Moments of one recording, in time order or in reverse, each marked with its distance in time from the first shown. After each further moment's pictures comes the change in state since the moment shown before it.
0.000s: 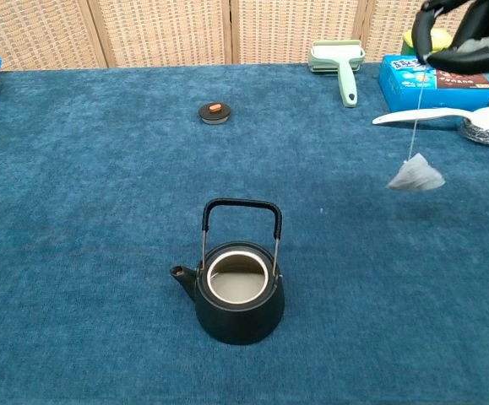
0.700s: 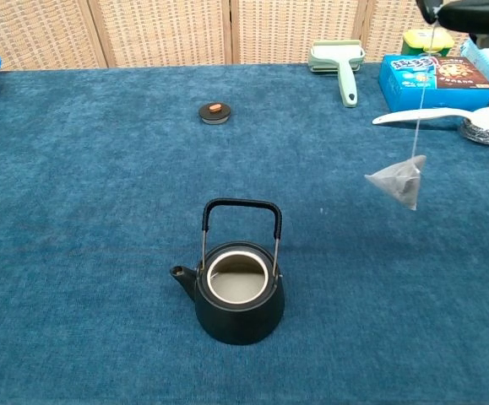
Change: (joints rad) left arm 0.001 -0.007 -0.005 0.033 0.010 0.004 -0.034; right arm -0.002 0.103 -0.044 -0.132 -0.167 0.087 0.189
